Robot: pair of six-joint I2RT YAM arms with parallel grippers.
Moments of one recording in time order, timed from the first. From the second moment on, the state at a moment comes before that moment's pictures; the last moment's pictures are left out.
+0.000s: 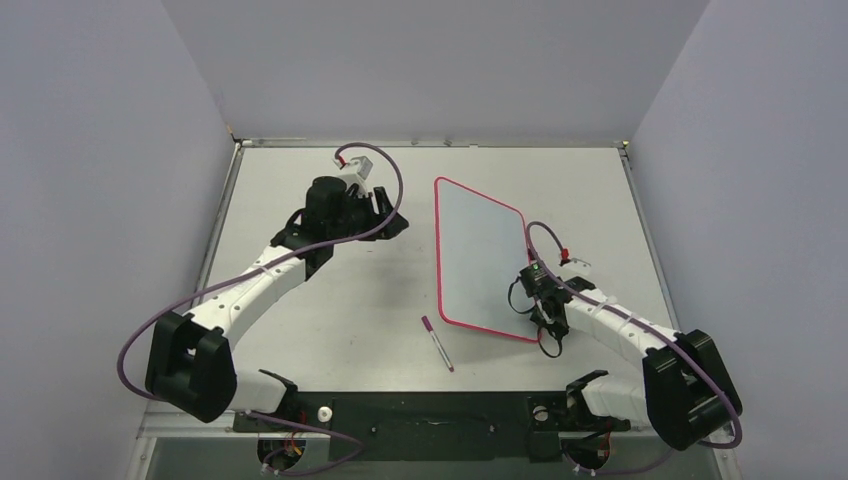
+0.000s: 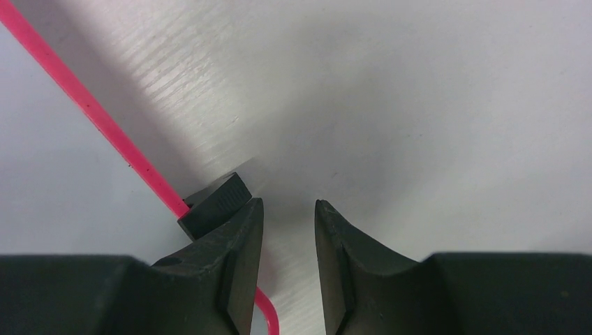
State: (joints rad) left arm -0.45 1.37 1.00 -0.09 0.26 -0.52; right arm 0.44 1.21 0.55 -0.69 0.50 0.89
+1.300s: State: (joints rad) left arm -0.39 1.04 1.05 -0.43 -0.12 -0.44; right arm 0.82 1.71 0.97 -0.35 0.25 0.83
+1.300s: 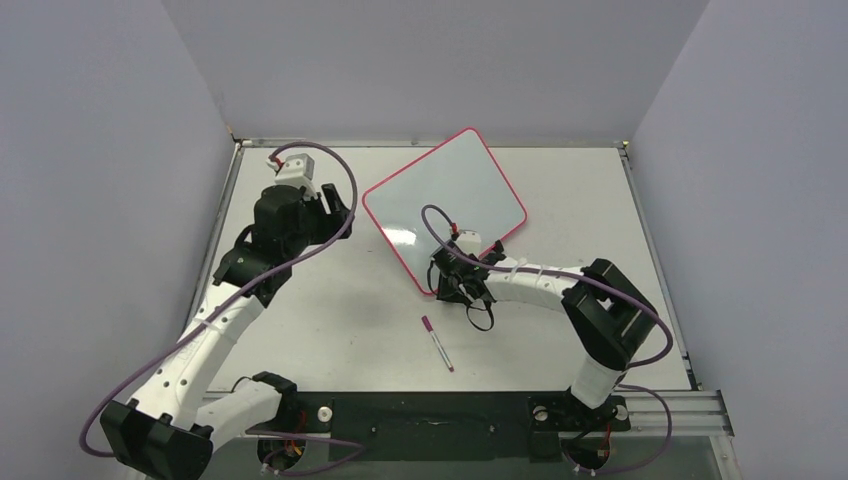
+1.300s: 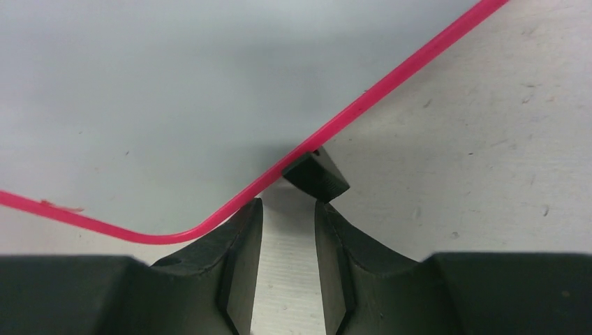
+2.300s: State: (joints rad) left arm -0.44 0.72 0.84 -0.60 -0.01 -0.47; right arm 1.24 1.54 0.79 -0.38 0.36 0.71
